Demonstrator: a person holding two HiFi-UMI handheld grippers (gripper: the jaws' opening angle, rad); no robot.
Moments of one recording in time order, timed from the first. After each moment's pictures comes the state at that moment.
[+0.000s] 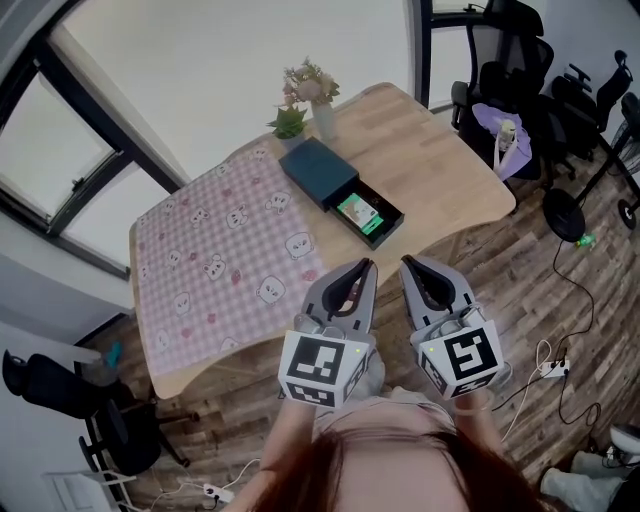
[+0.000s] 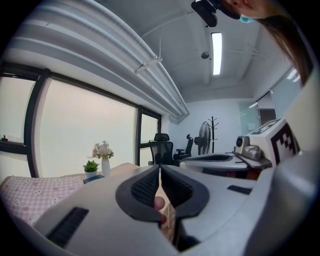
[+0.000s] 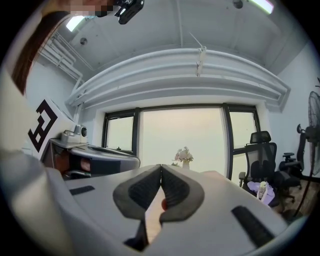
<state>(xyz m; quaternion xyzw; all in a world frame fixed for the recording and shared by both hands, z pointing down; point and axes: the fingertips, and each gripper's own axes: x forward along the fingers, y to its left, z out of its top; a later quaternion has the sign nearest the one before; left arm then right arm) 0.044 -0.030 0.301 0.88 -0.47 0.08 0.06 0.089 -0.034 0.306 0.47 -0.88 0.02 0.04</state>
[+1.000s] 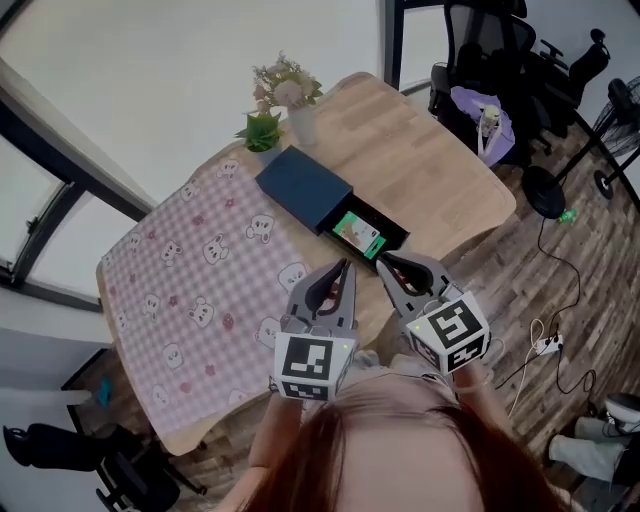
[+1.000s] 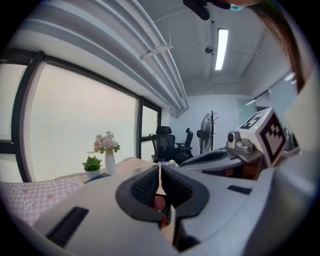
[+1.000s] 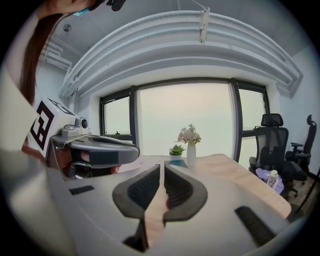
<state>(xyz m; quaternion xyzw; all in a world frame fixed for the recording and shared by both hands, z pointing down) -0.031 -0.170 0.358 0.89 -0.44 0.11 0.07 0.016 -0.175 0.379 0.44 -0.88 0.08 0.13</state>
